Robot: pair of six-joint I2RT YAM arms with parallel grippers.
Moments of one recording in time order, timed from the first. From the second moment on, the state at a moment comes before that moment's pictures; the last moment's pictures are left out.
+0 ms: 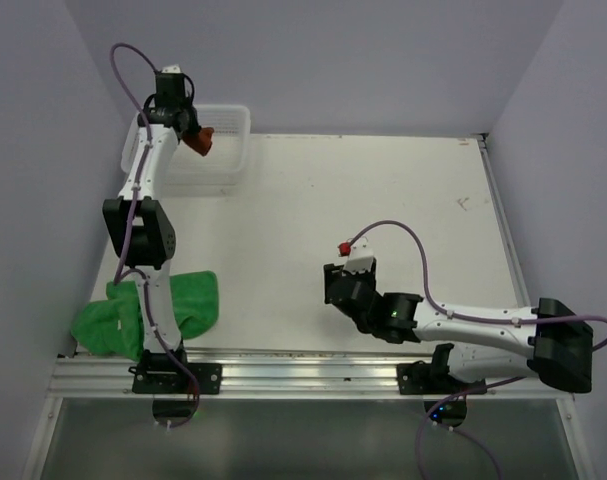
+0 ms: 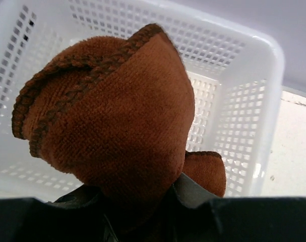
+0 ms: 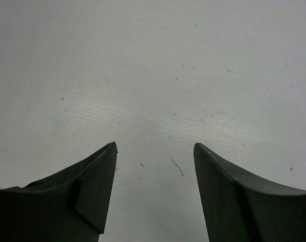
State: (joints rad) left arm -0.04 2.20 2.24 -0.66 -0.23 -0.23; right arm 1.21 1.16 0.63 -0.18 0.82 0.66
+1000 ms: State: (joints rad) left arm 0.09 2.57 2.23 -0.39 0.29 -0.58; right arm 1.01 1.43 0.63 -0.06 0.56 0.63
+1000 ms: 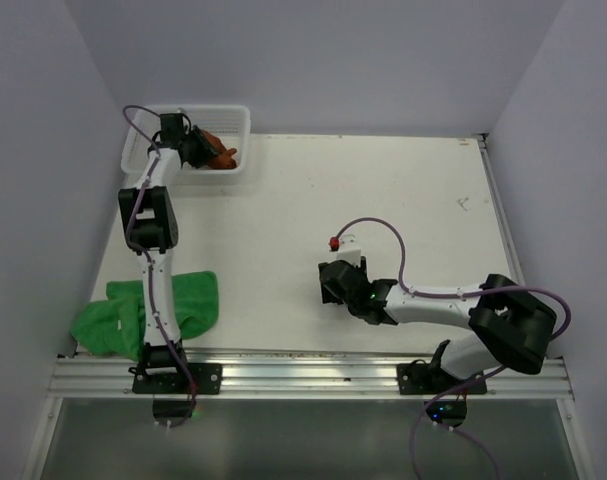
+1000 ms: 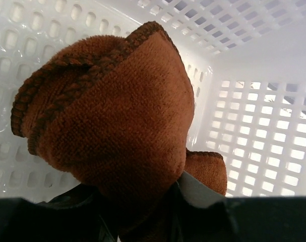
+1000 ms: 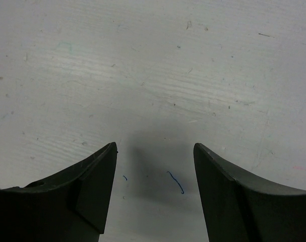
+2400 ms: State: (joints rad) left arm 0.12 2.36 2.11 -0.35 0.33 -0.50; right arm 0.99 1.46 0.69 -0.06 0.53 0.60
